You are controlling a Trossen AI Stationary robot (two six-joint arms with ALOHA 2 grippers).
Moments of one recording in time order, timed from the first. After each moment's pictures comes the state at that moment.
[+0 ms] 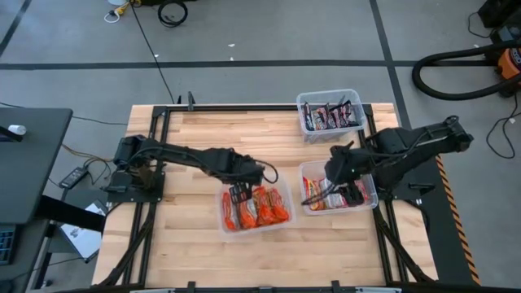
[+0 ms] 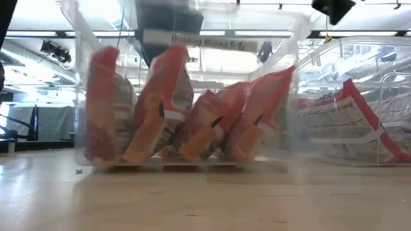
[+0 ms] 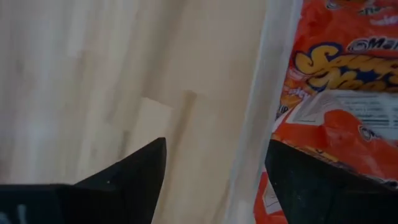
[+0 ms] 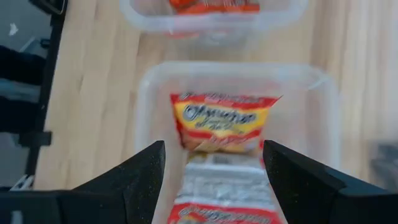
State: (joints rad) left arm -0.10 1.81 1.56 -1.16 -0.27 -0.38; right arm 0.26 1.17 1.29 -1.23 -0.01 0.16
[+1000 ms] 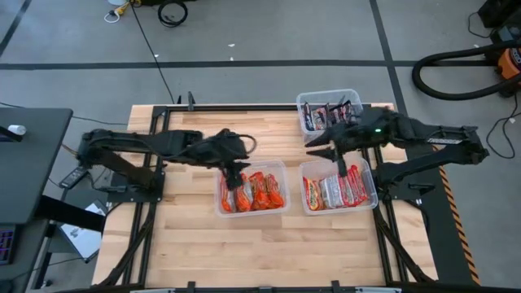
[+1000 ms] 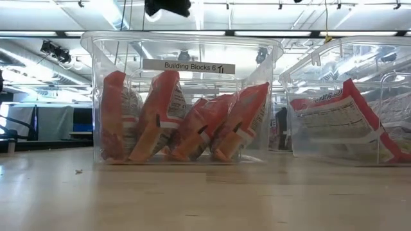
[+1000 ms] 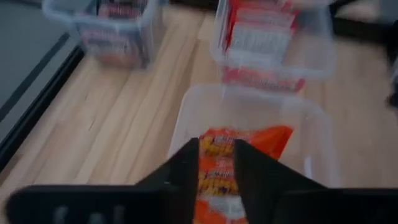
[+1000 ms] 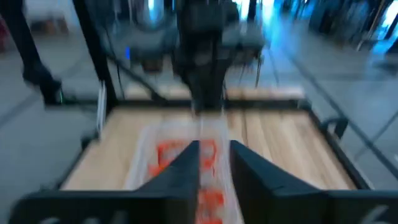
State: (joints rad) left arm -0.08 1.43 1.42 -0.71 -0.26 -0.25; right arm -0.03 0.92 1.06 -0.40 -0.10 -0.01
